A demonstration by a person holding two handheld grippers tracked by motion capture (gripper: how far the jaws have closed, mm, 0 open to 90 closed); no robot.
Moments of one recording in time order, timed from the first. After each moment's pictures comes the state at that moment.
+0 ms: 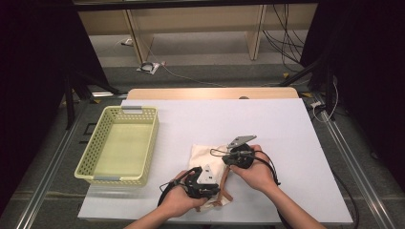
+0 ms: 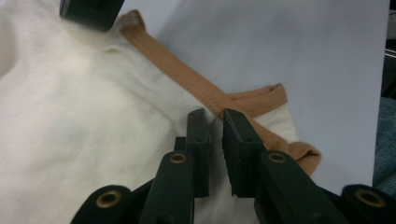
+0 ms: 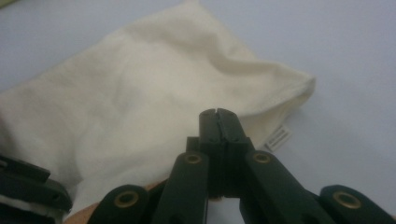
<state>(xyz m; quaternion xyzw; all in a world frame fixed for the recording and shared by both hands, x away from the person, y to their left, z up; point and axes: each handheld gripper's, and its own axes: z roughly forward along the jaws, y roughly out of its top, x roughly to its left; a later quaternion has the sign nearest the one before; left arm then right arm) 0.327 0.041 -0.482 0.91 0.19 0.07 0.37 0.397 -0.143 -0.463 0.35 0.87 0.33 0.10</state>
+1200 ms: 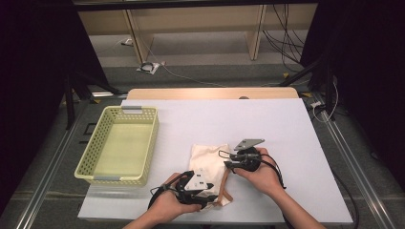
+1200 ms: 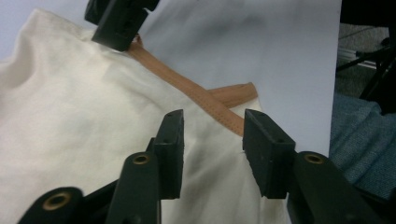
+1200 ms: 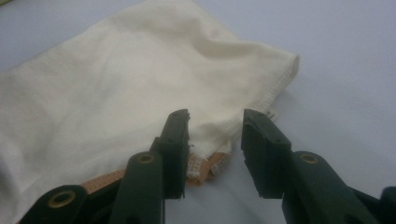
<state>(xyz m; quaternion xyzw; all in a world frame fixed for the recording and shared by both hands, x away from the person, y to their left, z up) 0.313 0.067 -0.471 0.89 0.17 0.07 0.41 0.395 -0.163 -0.475 0.36 0.85 0.36 0.11</state>
